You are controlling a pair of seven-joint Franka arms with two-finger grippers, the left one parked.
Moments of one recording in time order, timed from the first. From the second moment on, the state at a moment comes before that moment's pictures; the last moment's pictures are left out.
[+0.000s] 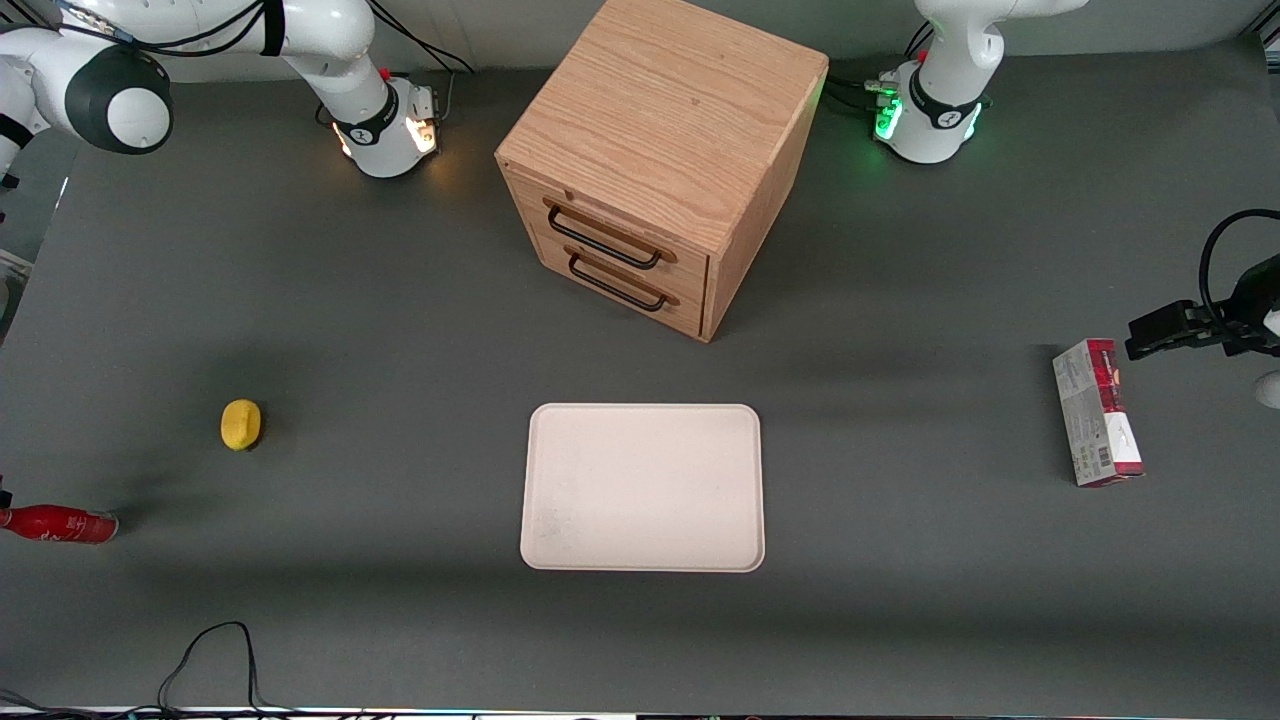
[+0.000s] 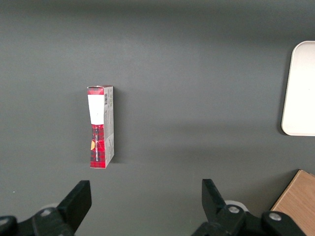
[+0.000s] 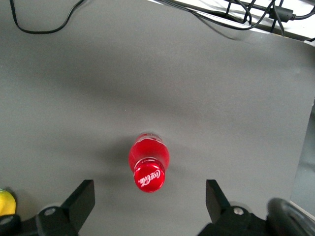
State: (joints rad) arm -0.52 0.95 0.01 -0.84 0.02 1.95 -0.76
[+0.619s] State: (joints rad) arm -0.52 0.99 0.02 -0.84 0.02 2.00 -0.76
